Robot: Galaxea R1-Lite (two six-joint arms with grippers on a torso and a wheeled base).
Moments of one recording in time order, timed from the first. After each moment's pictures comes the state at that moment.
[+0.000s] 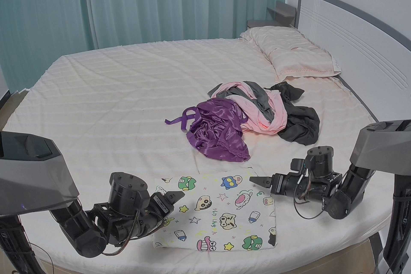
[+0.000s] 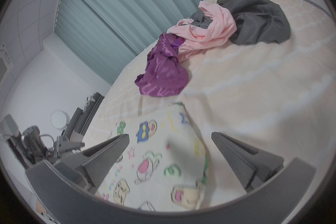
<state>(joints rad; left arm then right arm) -0.60 2.04 -0.38 -1.01 0.09 -1.17 0.39 2.26 -0.58 -1.18 0.26 0.52</state>
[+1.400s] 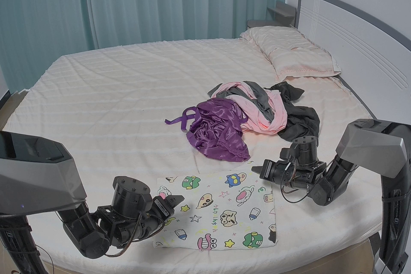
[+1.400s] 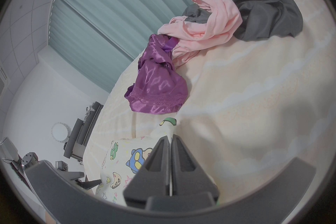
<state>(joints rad) -0.60 2.08 -0.38 -1.03 0.10 -1.17 0.38 2.37 -0.86 -1.03 0.25 0.62</state>
